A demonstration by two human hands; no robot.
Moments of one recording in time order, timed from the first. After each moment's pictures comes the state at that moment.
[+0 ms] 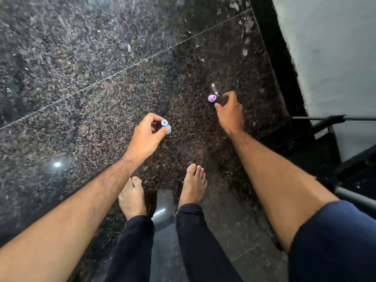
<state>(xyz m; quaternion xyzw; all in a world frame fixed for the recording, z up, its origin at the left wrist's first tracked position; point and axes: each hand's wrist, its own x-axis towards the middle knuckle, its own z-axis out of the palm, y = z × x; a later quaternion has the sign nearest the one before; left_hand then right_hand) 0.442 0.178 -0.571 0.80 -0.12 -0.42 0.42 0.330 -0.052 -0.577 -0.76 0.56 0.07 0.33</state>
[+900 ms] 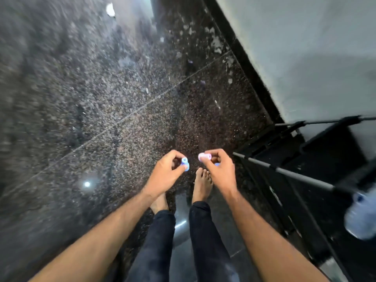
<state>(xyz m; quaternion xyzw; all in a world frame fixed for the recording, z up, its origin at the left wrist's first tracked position) 0.413 0.190 -0.374 0.77 -0.20 -0.50 0.35 0.270 0.062 -0.384 -0.61 0.57 0.01 0.55</state>
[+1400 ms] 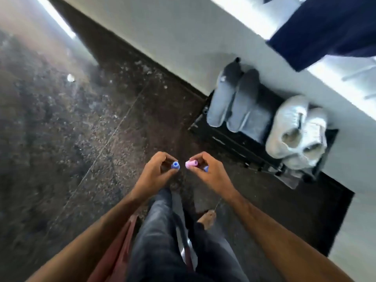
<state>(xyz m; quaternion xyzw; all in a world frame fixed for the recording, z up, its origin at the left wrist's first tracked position) 0.329 0.237 -0.046 0.66 -0.47 -0.50 0.32 0.124 0.161 -0.007 -0.62 0.56 -0.08 0.55</state>
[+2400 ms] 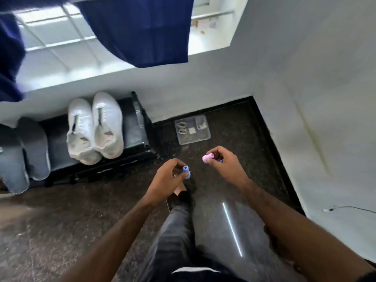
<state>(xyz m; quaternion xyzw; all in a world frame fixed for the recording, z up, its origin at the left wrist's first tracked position) -0.294 0.220 0.014 0.45 -0.69 -0.56 0.07 -0.512 0.304 0.023 -0.34 0.78 -0.31 0.42</state>
